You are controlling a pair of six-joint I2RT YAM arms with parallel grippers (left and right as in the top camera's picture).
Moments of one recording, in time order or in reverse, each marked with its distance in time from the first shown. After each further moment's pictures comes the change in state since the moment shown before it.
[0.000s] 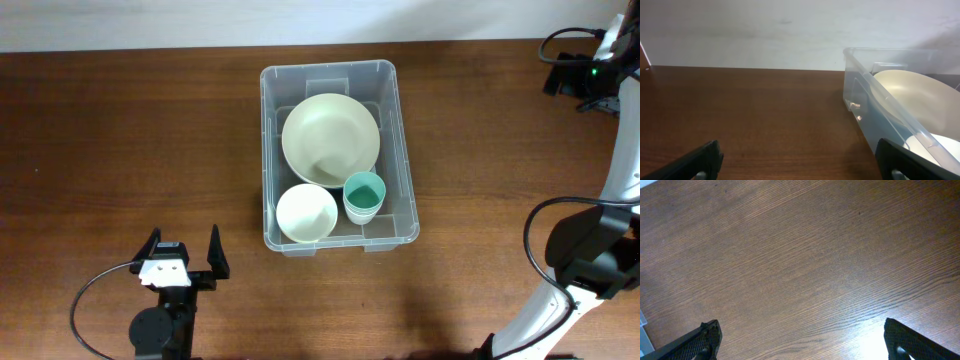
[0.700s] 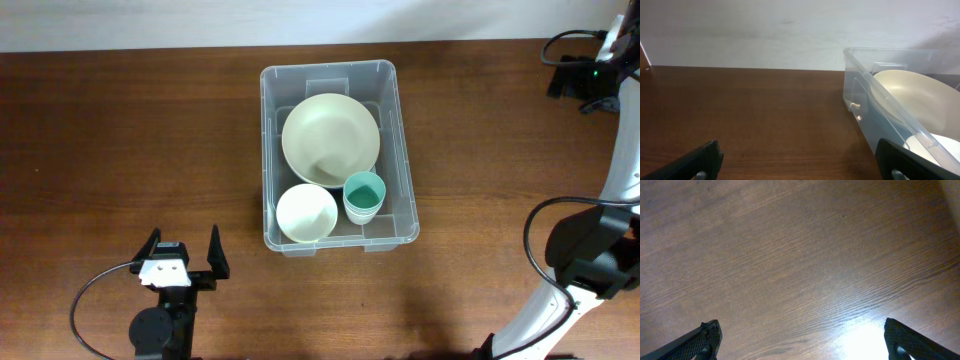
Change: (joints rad) left arm 0.000 0.000 0.000 0.000 0.000 0.000; right arm 0.005 -0.003 0.000 0.017 0.072 -0.042
